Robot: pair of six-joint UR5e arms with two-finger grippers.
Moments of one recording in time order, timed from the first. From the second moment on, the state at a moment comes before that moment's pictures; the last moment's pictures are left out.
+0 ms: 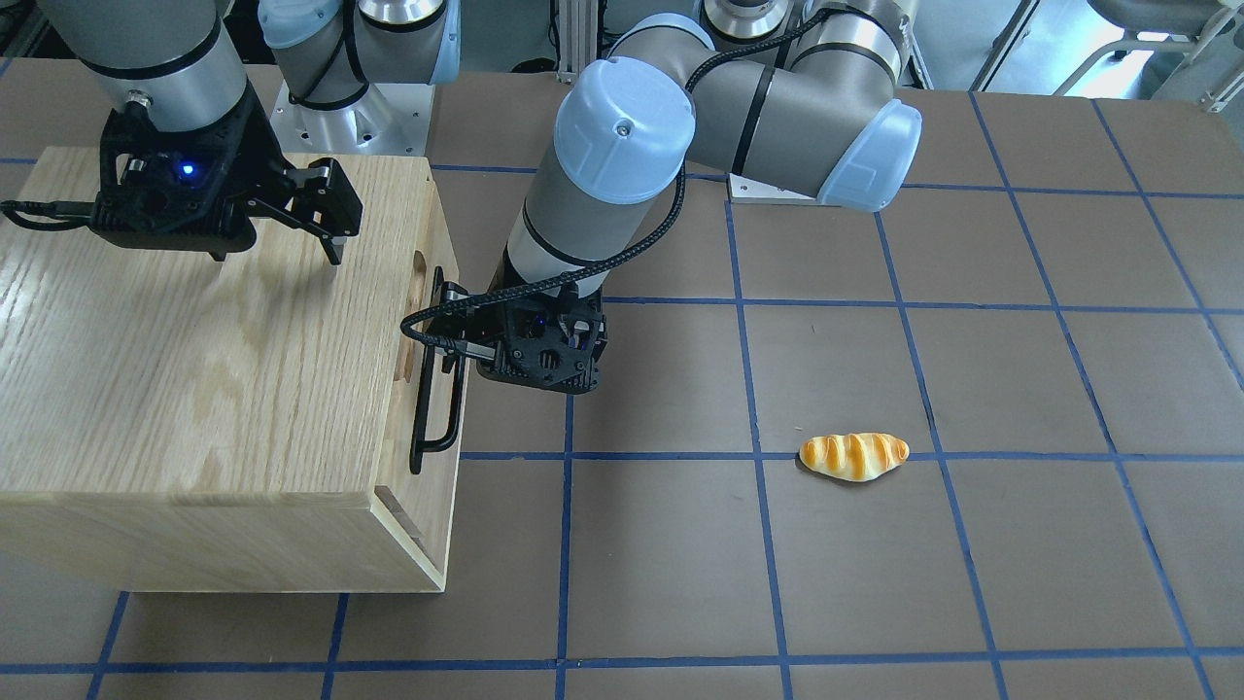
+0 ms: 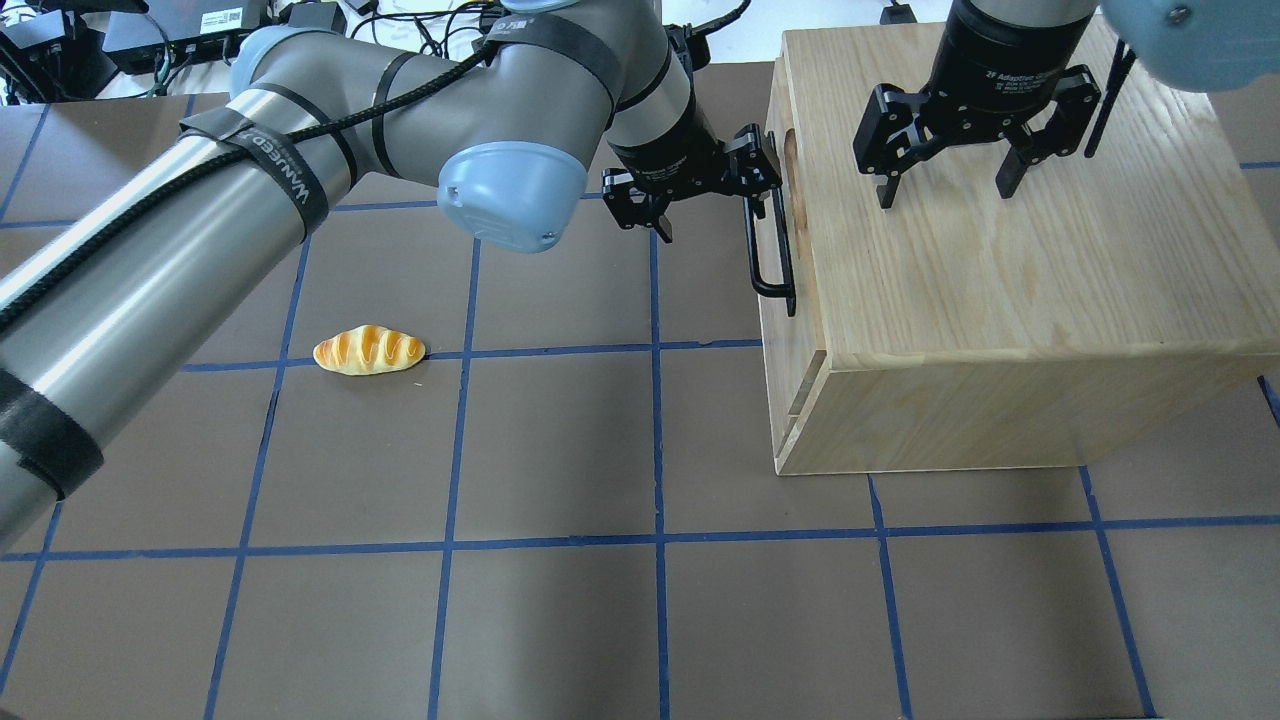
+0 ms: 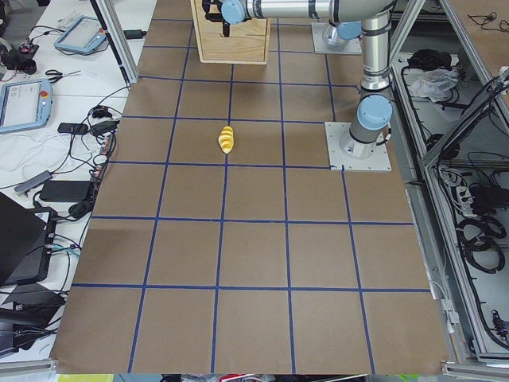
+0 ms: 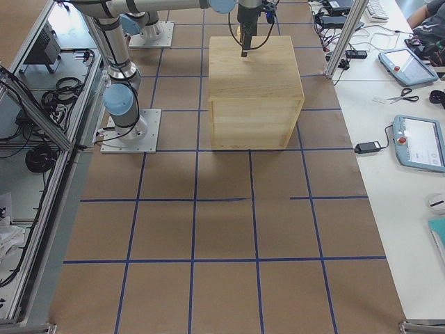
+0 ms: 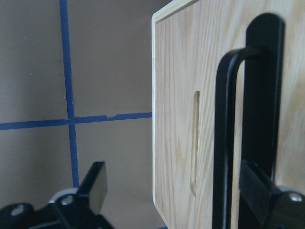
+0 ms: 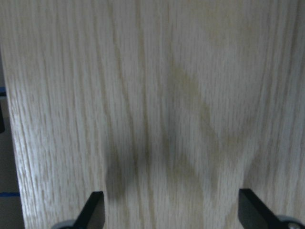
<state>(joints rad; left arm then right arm) -1.93 -1.95 -1.43 -1.15 1.26 -0.40 1.60 -1.49 1.43 -1.47 -1.61 0.02</state>
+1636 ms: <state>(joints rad) -1.92 -1.95 -1.44 -1.15 1.29 -0.30 1.60 -1.49 1.43 -1.47 -1.61 0.02</state>
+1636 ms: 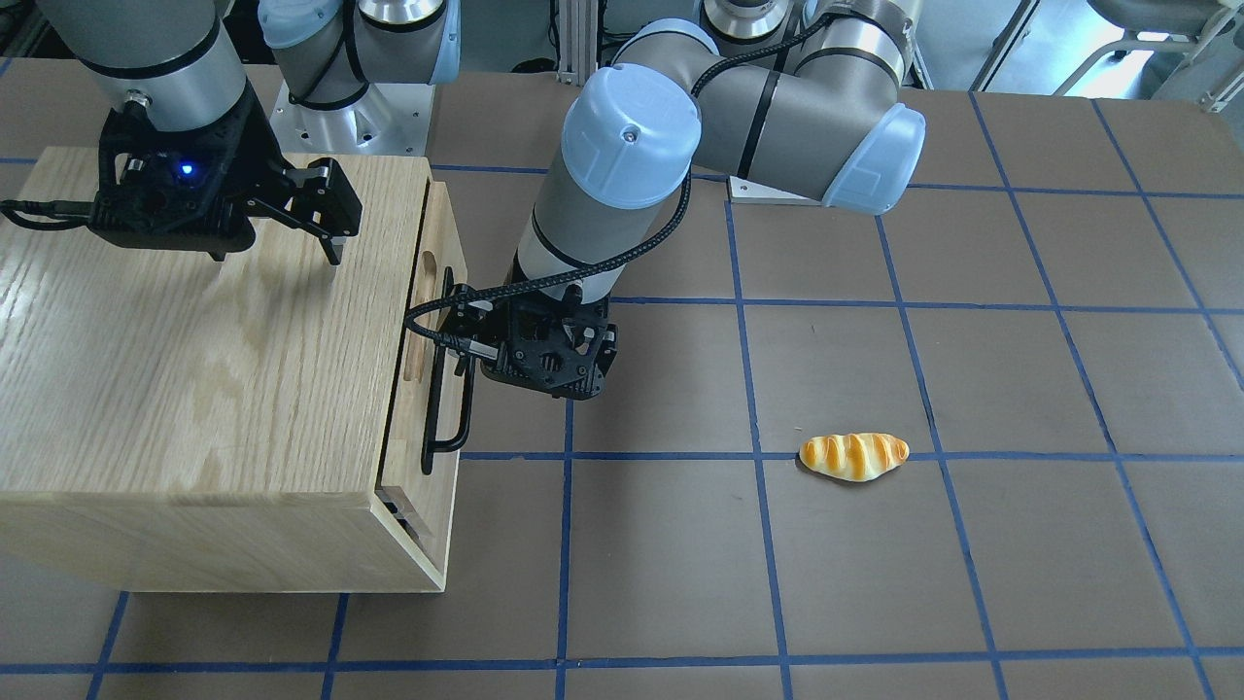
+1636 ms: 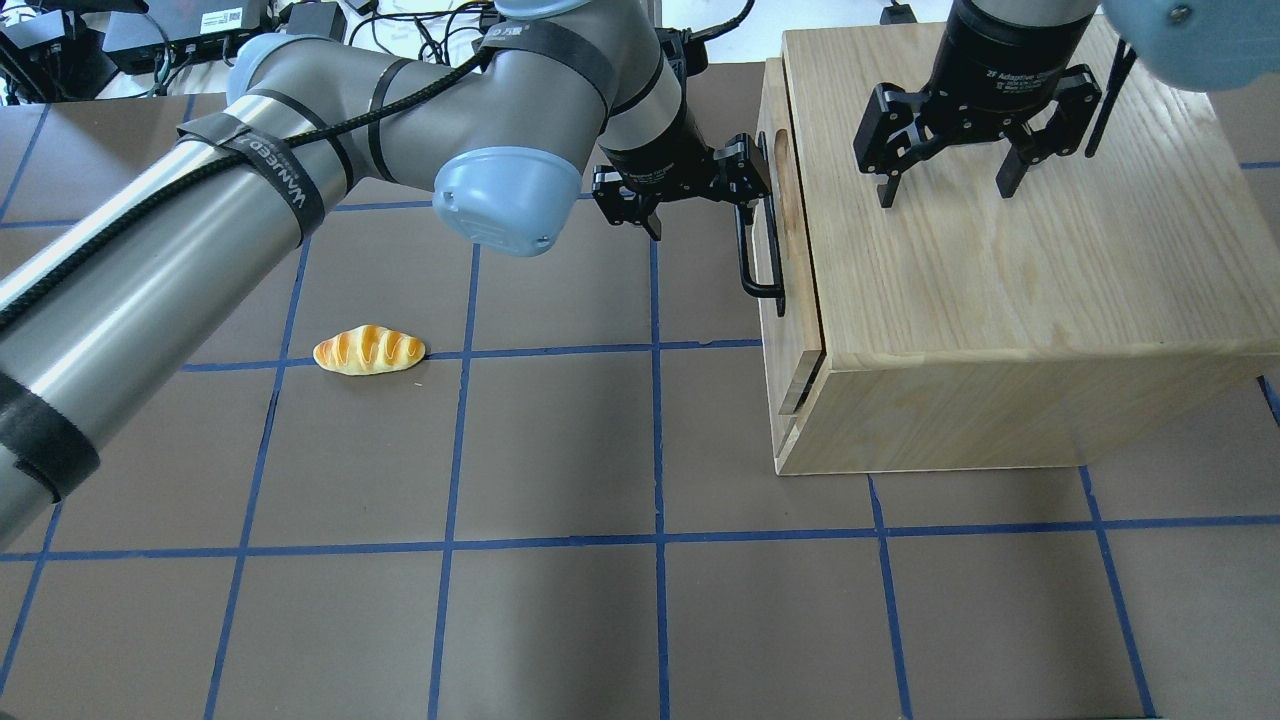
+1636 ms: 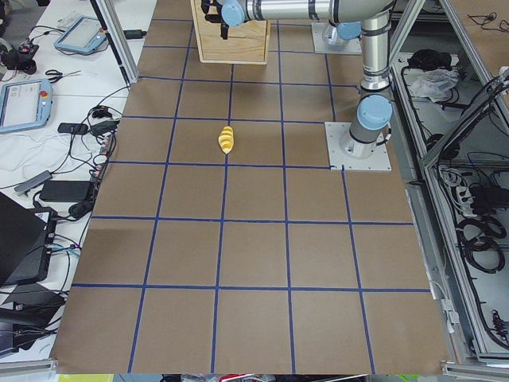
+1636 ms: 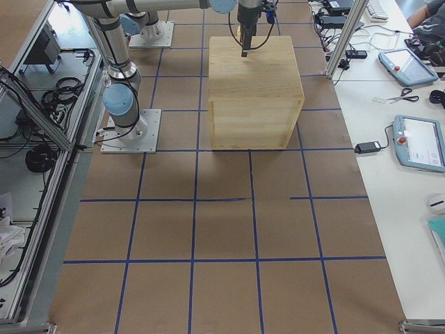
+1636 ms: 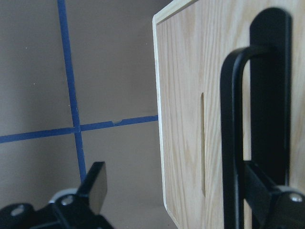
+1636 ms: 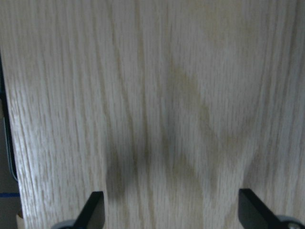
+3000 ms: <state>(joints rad) -1.83 -1.91 -1.48 -1.21 1.32 -0.18 1.60 -1.49 1.43 -1.47 -1.61 0.02</state>
